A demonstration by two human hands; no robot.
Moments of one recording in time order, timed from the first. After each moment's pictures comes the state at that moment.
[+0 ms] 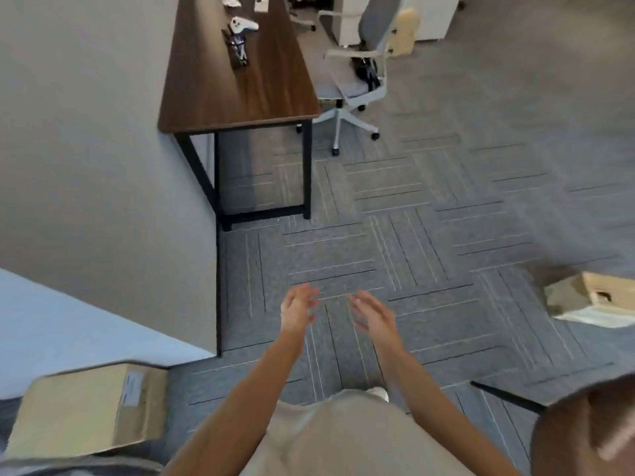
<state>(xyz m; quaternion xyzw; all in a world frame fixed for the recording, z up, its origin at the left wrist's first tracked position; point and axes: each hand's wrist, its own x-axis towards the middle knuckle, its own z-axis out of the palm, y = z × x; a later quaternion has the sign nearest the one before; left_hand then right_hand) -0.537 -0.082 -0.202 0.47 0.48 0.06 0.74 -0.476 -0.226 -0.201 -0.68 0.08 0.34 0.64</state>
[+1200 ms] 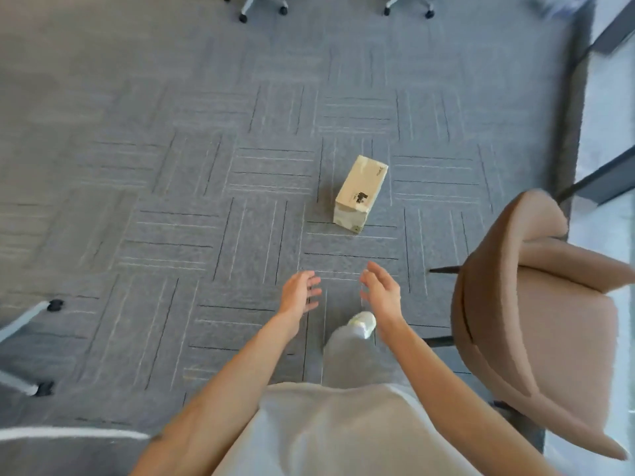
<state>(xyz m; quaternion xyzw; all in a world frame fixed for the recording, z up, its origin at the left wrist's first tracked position) 0.145 -0.474 -0.226 0.70 0.12 -0.46 0.54 0.028 -0.585 -0.236 -0.49 0.53 -0.12 0.68</state>
